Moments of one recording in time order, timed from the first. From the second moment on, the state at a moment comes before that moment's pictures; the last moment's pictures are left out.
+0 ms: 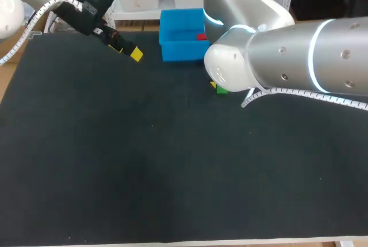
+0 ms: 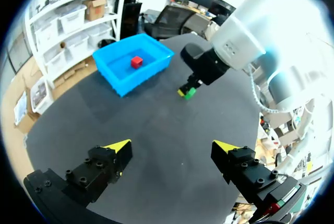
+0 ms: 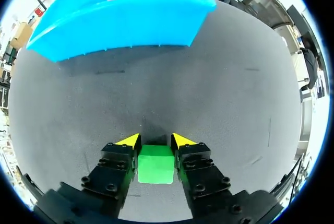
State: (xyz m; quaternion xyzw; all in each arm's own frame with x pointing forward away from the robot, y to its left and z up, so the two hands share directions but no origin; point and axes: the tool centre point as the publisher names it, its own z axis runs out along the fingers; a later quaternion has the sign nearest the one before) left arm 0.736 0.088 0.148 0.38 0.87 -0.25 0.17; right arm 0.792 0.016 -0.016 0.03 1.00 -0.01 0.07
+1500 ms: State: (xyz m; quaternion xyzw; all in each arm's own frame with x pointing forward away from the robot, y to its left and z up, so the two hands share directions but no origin) left arm 0.736 0.088 0.148 0.38 0.87 -0.25 0.17; right arm 0.829 0.015 0.119 -0.03 0.98 0.07 0.16
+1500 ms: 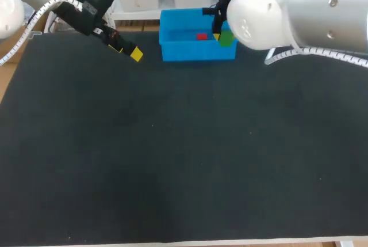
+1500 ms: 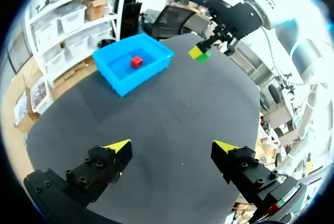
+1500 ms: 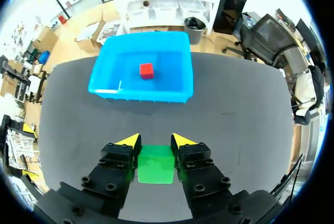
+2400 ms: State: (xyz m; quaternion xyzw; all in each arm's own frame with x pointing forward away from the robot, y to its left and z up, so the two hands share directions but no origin) left arm 0.736 0.088 0.148 0.38 0.87 -0.25 0.17; right arm 0.896 0.024 0.141 -0.08 0.96 0.18 0.19
